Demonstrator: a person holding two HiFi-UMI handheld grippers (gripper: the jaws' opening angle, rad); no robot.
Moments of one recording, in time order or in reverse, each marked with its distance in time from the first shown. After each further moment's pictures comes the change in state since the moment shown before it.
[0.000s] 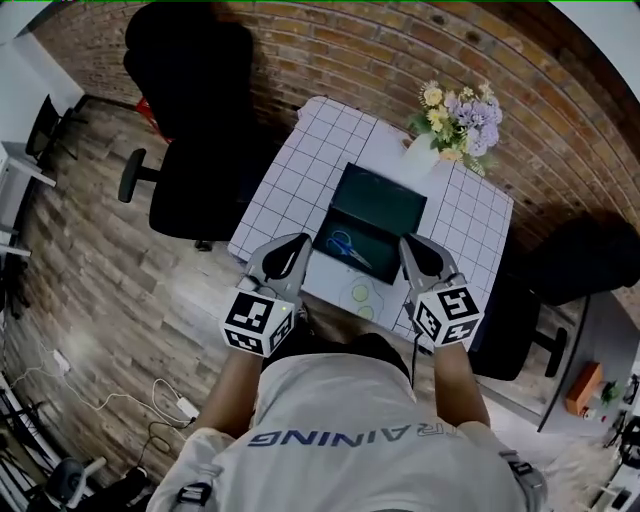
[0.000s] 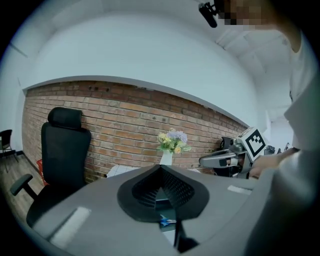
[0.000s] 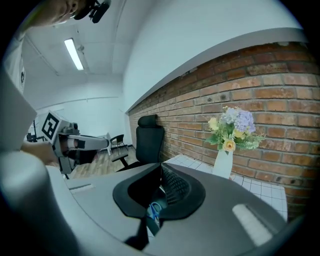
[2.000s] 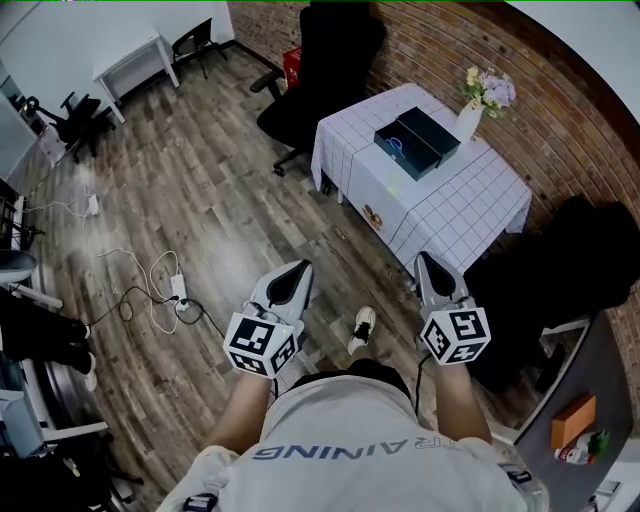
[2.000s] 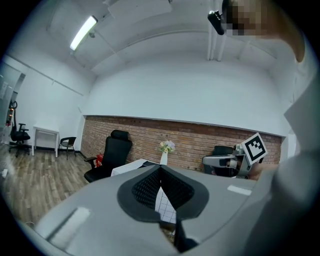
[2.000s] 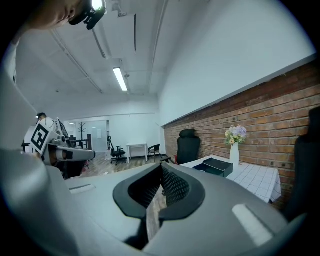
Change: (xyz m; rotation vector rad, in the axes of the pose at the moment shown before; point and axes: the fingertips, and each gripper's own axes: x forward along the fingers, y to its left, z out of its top) left arm -0.430 -0.396 -0.141 -0.089 -0.223 0.490; right arm -0.442 0.178 -0.143 -0.102 -0.182 0.349
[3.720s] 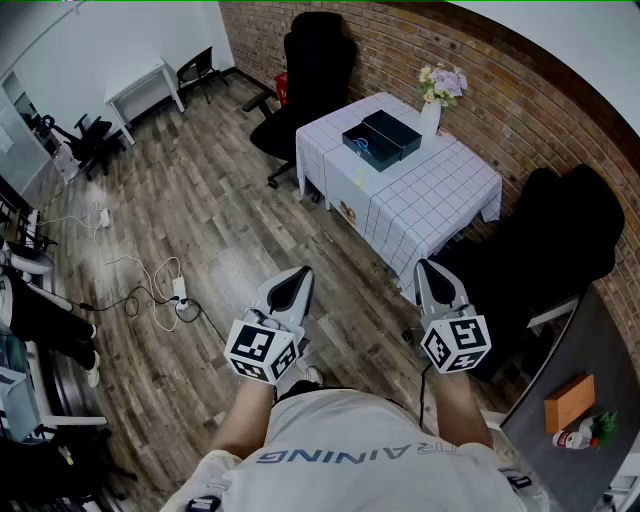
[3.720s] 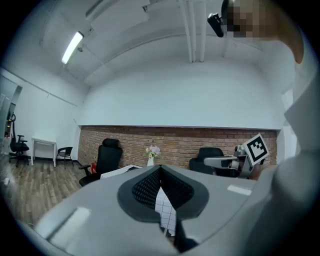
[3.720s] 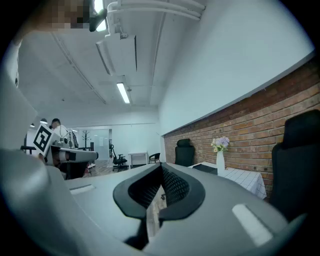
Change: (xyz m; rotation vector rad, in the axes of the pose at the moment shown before) left arm -0.056 -0.194 0.012 0.077 -0.063 -0.010; right arm -0.197 -0.051 0.016 0.011 -0.107 0.013
